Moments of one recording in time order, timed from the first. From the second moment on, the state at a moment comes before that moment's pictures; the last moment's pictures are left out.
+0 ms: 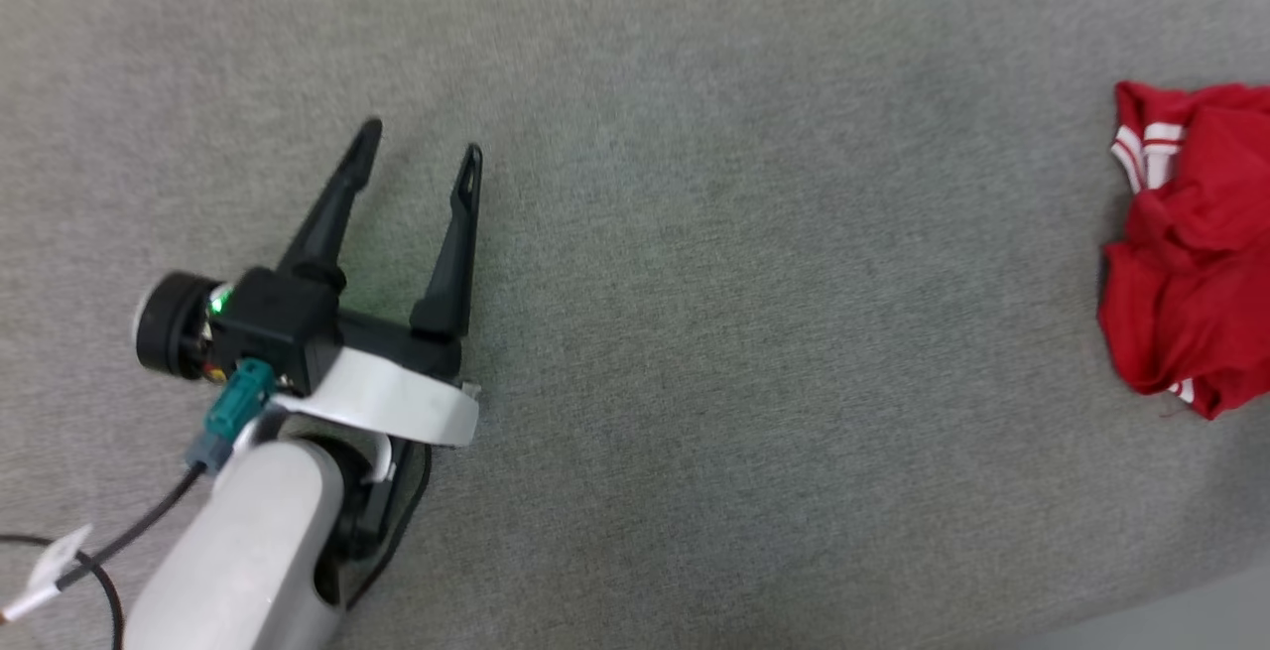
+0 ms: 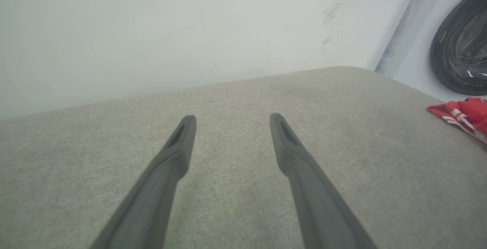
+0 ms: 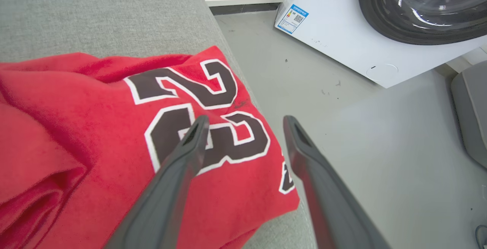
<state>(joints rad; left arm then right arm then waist) -0.43 0.43 -0.44 -0.07 -0.40 0.18 -0.18 -0.65 -0.41 -0.39 0.69 -0.01 0.13 0.17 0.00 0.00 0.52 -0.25</state>
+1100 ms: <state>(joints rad) -0.07 0.34 -0.35 0.09 -0.52 0.26 -0.26 -0.07 -0.13 -0.07 0.15 0.18 0.13 -0.03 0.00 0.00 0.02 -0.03</state>
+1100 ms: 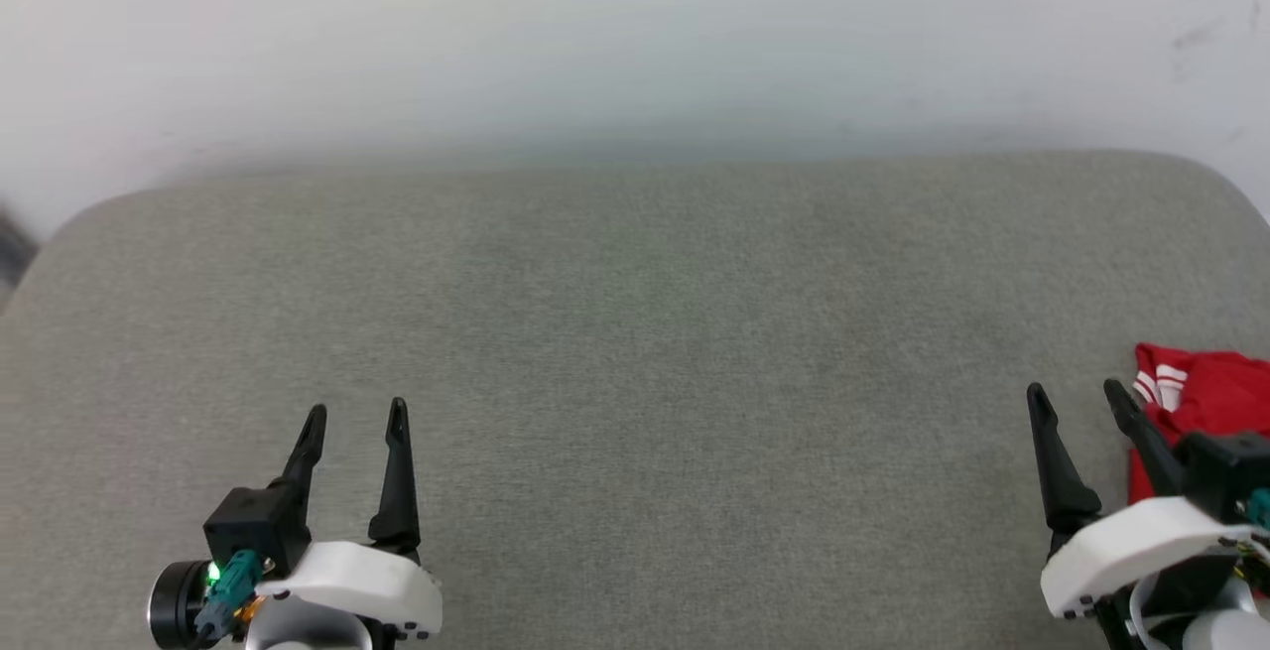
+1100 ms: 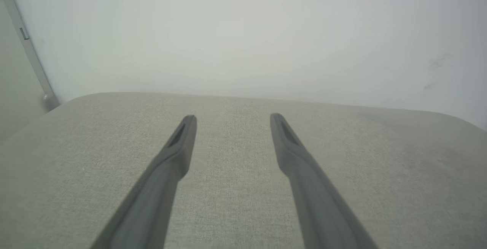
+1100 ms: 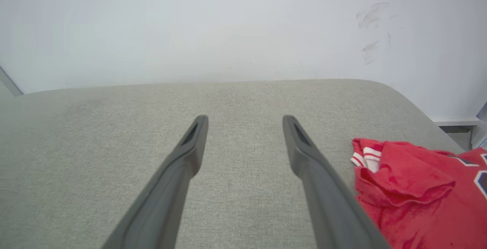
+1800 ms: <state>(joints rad) -0.04 0.33 -0.34 0.15 -0.47 0.23 -0.26 0.11 -0.08 -0.08 -0.10 0.15 0.13 0.04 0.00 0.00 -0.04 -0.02</state>
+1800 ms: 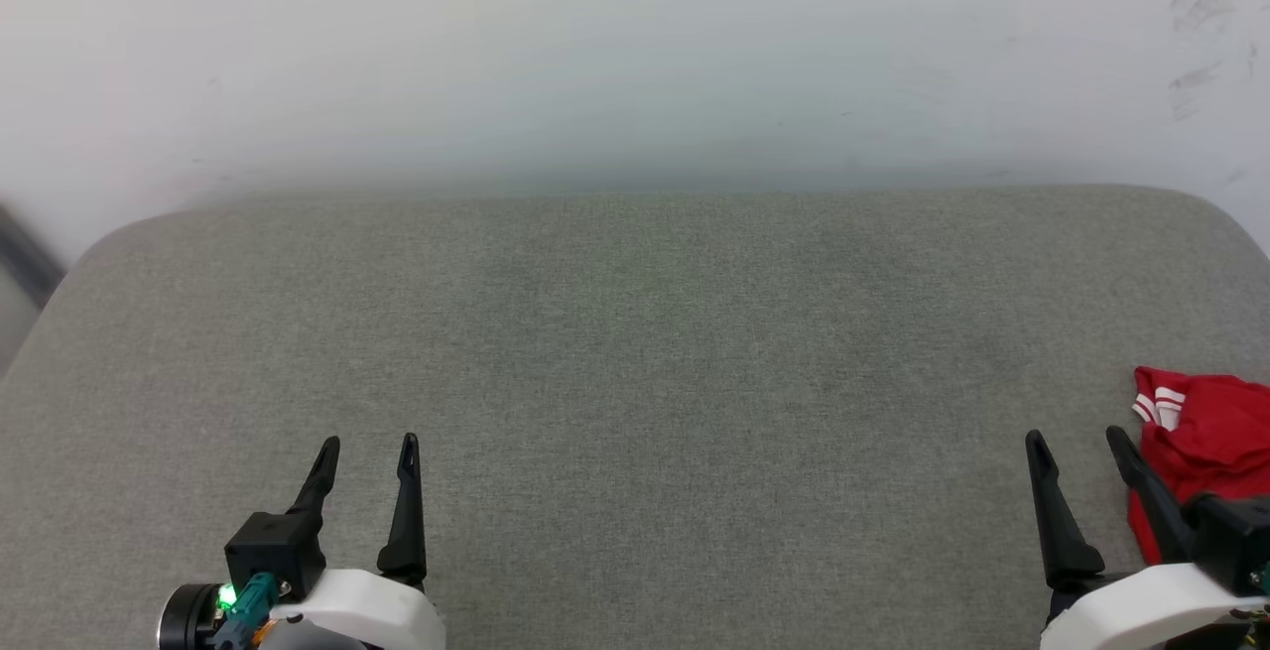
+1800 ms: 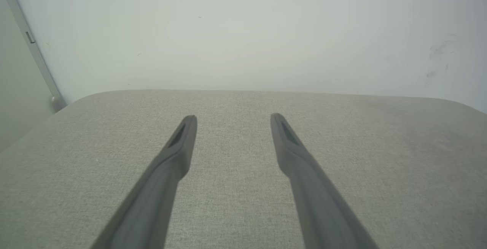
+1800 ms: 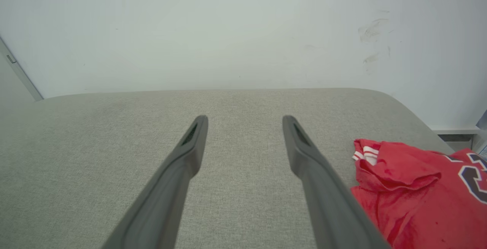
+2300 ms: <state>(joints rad) -0.04 0.32 -0.32 0.16 -0.46 0.21 -0.26 0.12 -0.07 -0.07 -0.10 0.16 0.13 0.04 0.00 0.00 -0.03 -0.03</state>
